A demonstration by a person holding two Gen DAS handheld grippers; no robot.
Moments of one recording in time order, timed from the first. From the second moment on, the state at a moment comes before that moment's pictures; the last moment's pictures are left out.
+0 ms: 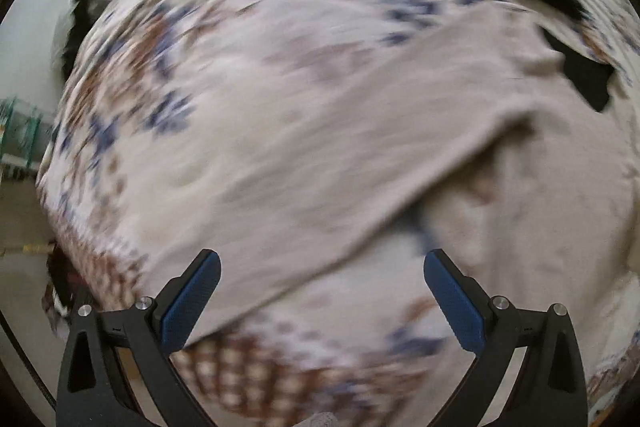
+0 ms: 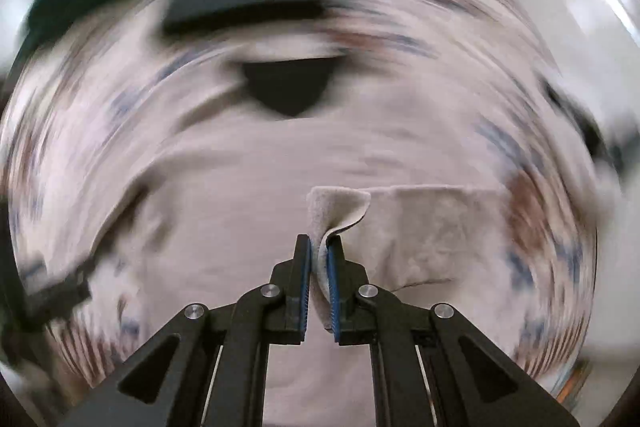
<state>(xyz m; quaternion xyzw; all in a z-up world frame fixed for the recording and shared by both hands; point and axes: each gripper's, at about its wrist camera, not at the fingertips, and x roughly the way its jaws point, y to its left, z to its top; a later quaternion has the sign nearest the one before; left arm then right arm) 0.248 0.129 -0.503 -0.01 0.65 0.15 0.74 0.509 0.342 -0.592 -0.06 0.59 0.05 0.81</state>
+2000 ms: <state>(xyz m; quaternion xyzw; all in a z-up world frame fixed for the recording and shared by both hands) 0.145 -0.156 -0.514 0.05 0.65 -0.25 0.72 0.169 -0.104 -0.598 0.12 0.74 -0.10 0.65</state>
